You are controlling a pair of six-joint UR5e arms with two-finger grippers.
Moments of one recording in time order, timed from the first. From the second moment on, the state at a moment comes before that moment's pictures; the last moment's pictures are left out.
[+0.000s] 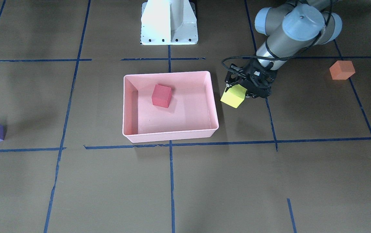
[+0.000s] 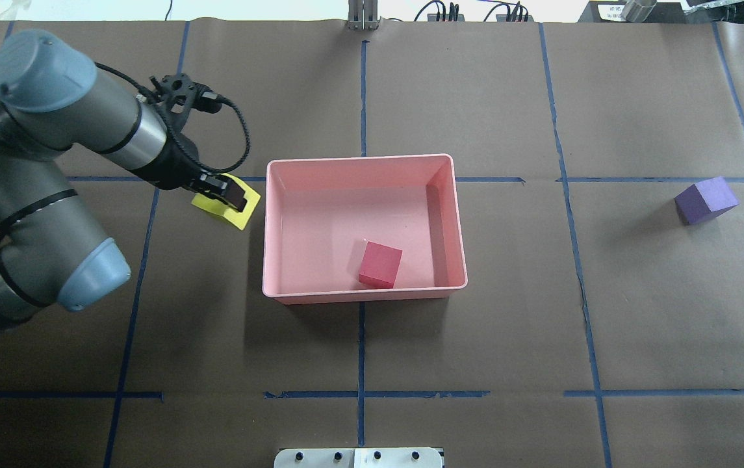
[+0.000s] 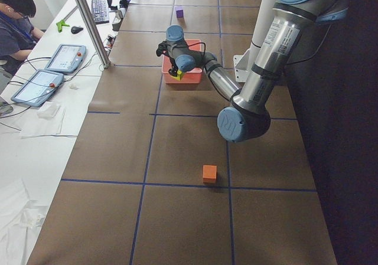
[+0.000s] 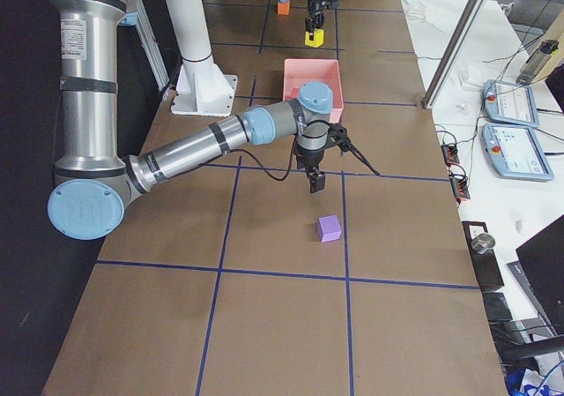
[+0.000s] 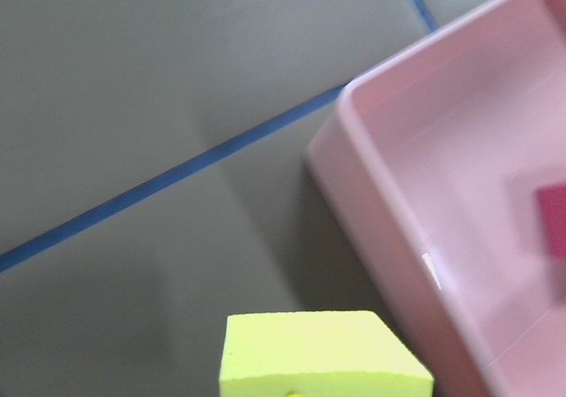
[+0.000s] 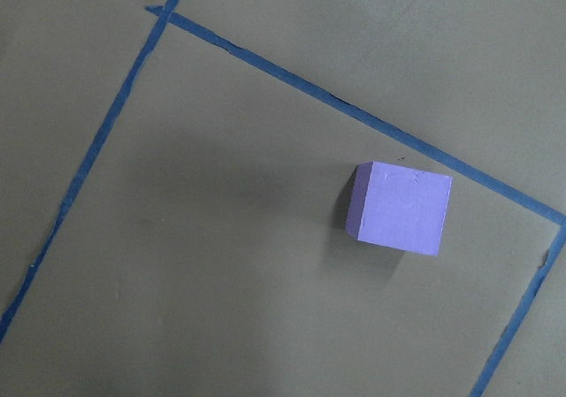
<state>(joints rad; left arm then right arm) -0.75 -2.09 -1.80 -1.79 -2.16 -0.77 1.29 -1.63 2.01 -1.70 2.29 -0.13</state>
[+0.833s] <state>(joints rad) -0.63 -2.27 -1.74 -1.71 -2.04 -1.04 1.33 -1.66 1.83 -1.49 2.29 -0.20</state>
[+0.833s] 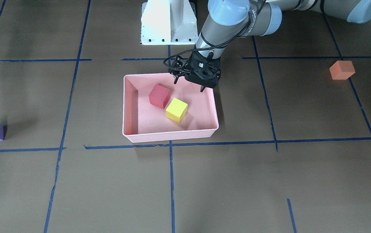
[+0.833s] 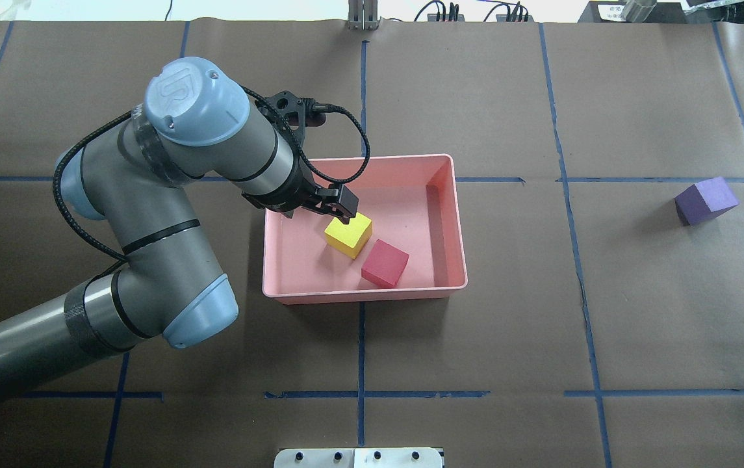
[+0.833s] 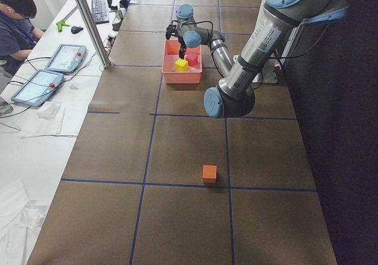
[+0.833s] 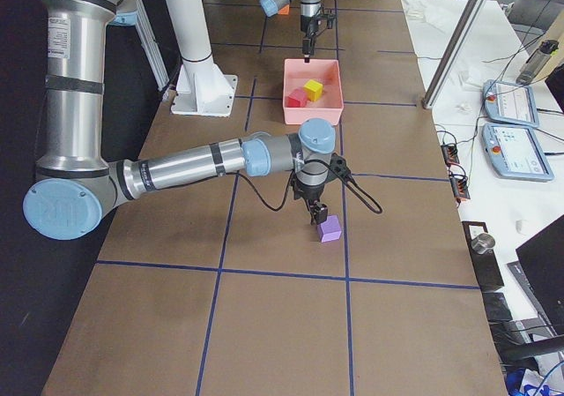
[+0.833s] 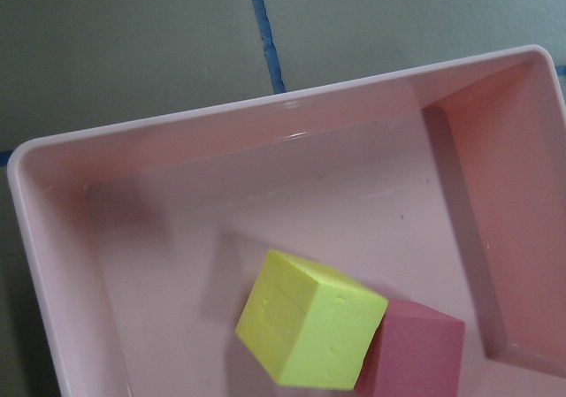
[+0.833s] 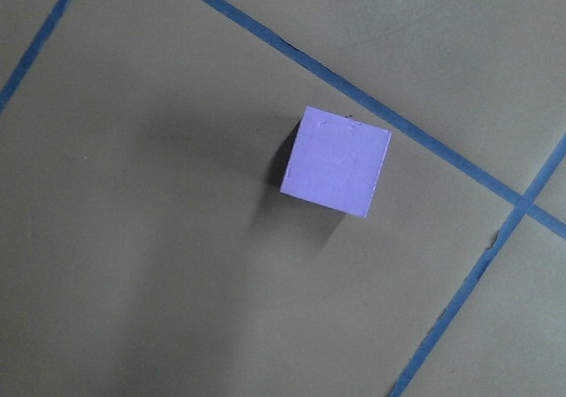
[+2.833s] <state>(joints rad) -0.62 -2.26 -1.75 -1.71 -2.04 -1.04 1.08 -1.42 1.44 -1.24 2.18 0.11</state>
